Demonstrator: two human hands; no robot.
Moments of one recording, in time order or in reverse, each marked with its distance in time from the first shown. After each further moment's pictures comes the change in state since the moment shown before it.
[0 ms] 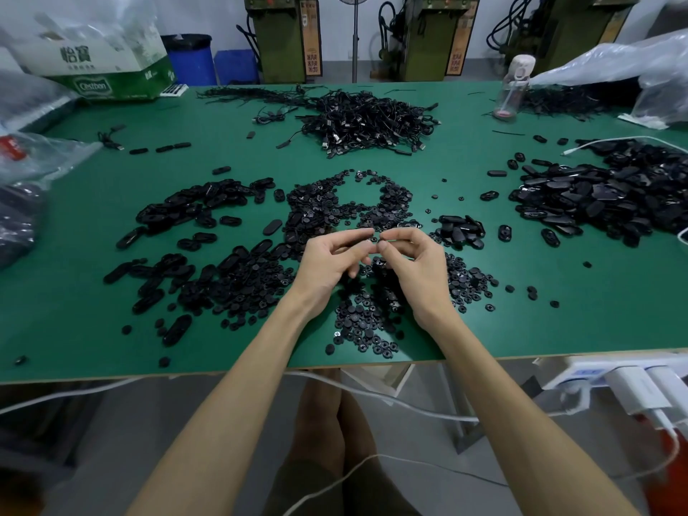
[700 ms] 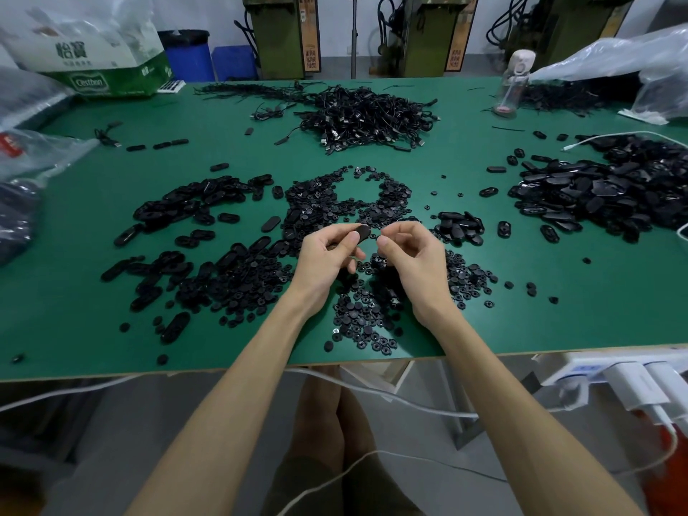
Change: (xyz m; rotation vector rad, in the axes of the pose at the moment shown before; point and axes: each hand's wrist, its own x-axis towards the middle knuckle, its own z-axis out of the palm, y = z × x) left_hand -0.002 0.003 0.003 0.086 0.078 0.002; right_hand 0.003 0.003 -0.001 0.032 0.004 -0.026
